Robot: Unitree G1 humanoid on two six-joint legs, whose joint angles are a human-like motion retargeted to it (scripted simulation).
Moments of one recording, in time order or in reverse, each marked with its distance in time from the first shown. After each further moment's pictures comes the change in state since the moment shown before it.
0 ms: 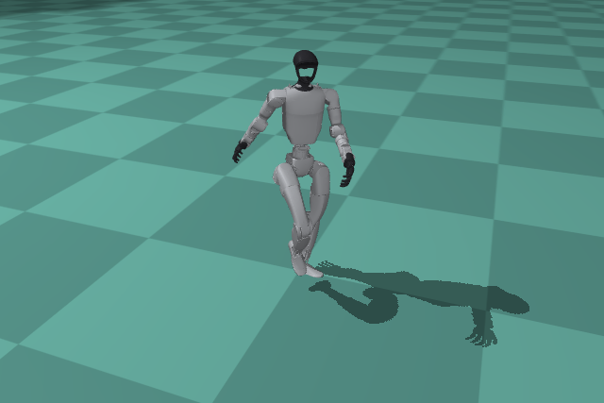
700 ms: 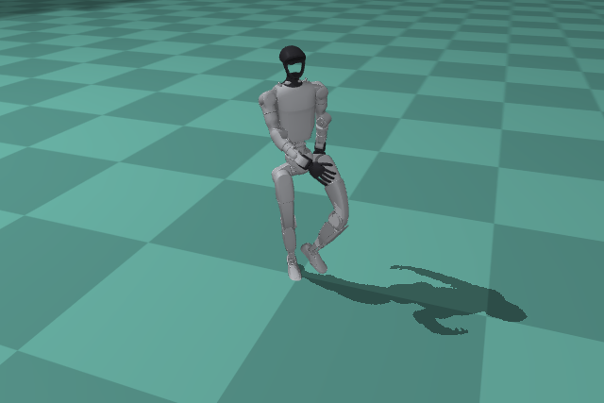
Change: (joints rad) left arm 0.871 0.031 0.562 0.687 -0.038 0.112 0.152; right arm -0.878 0.421 0.707 -0.766 -0.487 -0.196 0.373; waist 0.323 -0.173 -0.002; left_leg -0.457 0.089 0.127 1.070 0.132 0.055; right_leg 1.013 0.014 0.083 -1.394 -0.107 -0.012
